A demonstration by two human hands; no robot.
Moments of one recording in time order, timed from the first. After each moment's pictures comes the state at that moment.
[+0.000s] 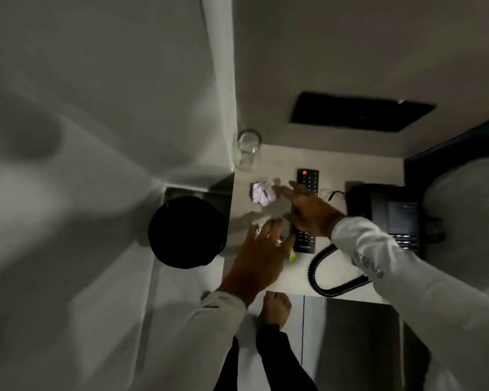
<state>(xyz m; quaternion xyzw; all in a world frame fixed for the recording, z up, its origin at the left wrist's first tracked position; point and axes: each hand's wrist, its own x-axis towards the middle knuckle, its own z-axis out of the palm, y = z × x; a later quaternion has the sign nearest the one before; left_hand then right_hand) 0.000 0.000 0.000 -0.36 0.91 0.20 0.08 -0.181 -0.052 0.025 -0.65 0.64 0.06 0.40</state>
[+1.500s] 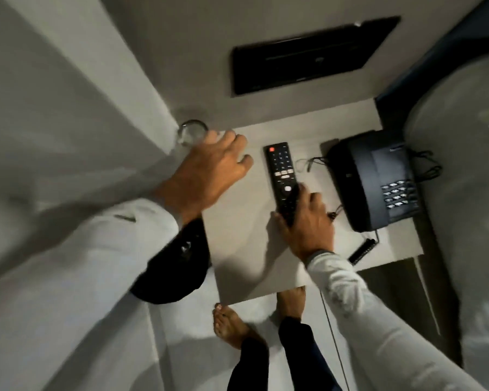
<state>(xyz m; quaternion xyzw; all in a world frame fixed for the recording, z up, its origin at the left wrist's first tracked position) -0.033 -0.174 0.033 -0.07 0.99 -0.14 0.07 -0.148 0.022 -0.052 -0.34 0.91 -0.05 0.24</state>
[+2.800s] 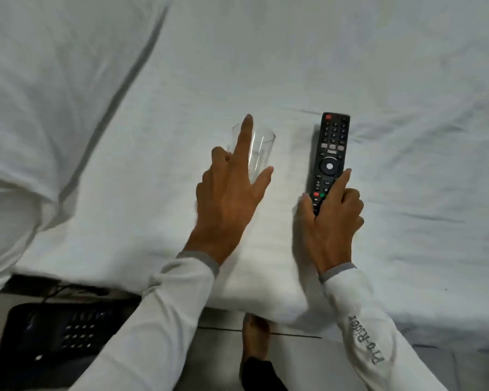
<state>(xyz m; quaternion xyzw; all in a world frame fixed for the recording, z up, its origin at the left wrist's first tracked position) -0.470 0.364 0.131 0.08 0.96 0.27 0.06 -0.389 0.502 0.089 0.35 0.89 -0.27 -0.07</state>
